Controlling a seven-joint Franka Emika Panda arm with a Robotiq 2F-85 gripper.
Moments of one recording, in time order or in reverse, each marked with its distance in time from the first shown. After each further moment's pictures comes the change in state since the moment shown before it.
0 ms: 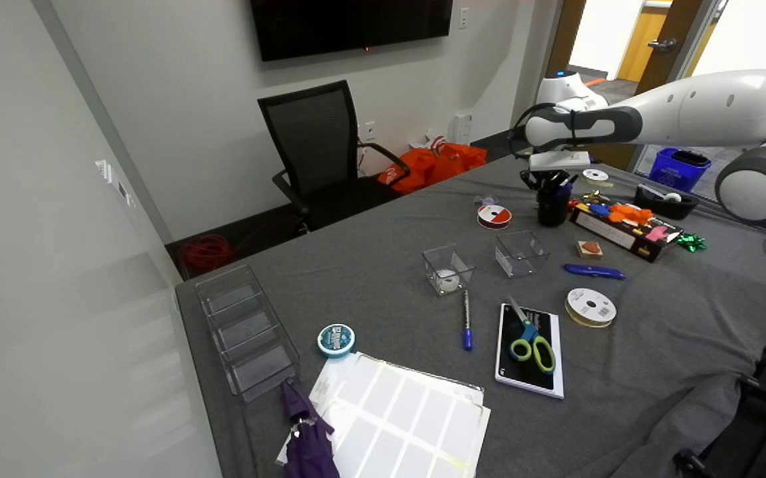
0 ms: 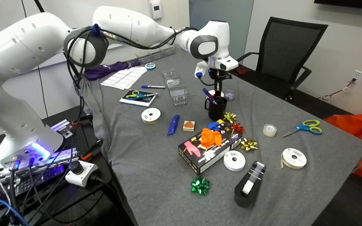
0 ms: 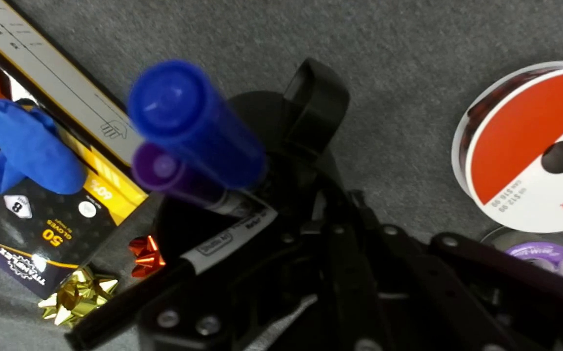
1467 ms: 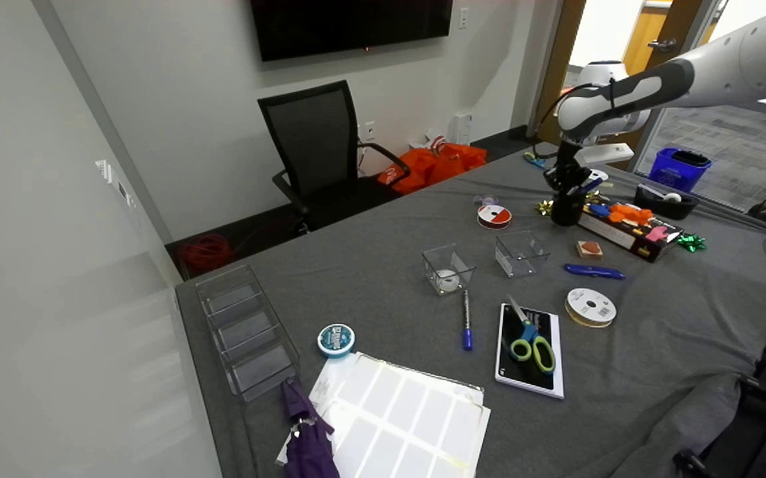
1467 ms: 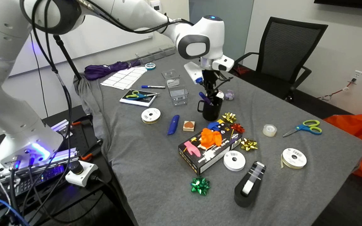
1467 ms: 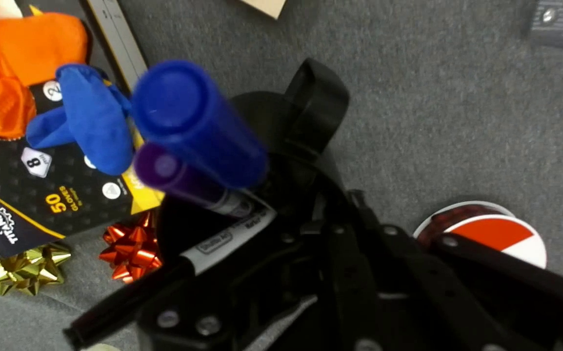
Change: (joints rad) arm -0.050 -0.364 0.075 -0.584 0.068 0.230 -0.548
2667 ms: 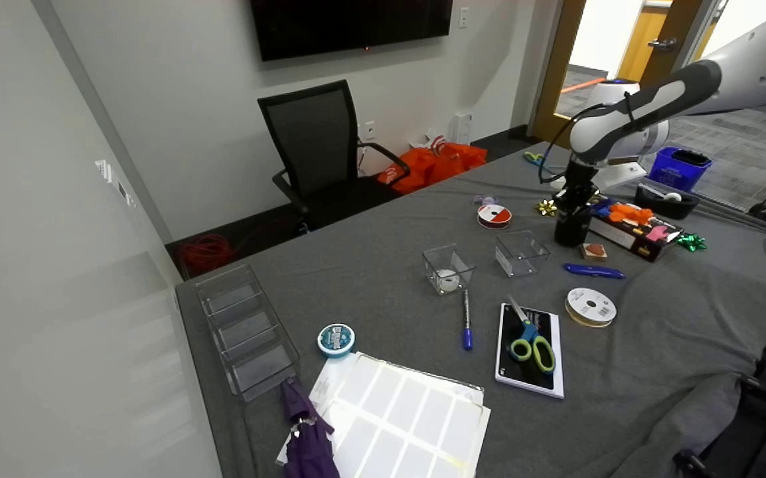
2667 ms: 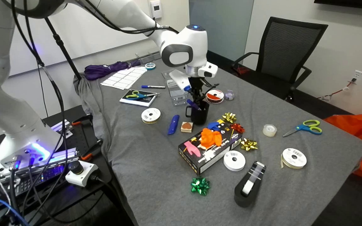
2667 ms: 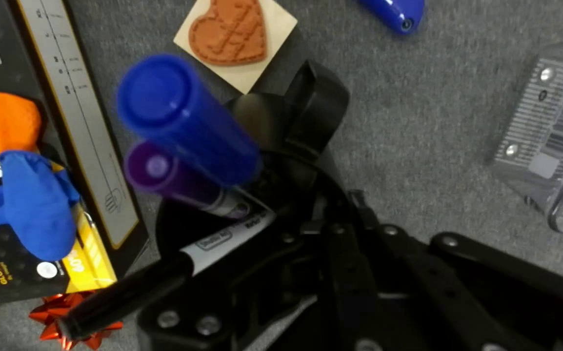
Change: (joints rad) arm -0.010 -0.157 0.061 -0.354 -0.027 0.194 -0.157
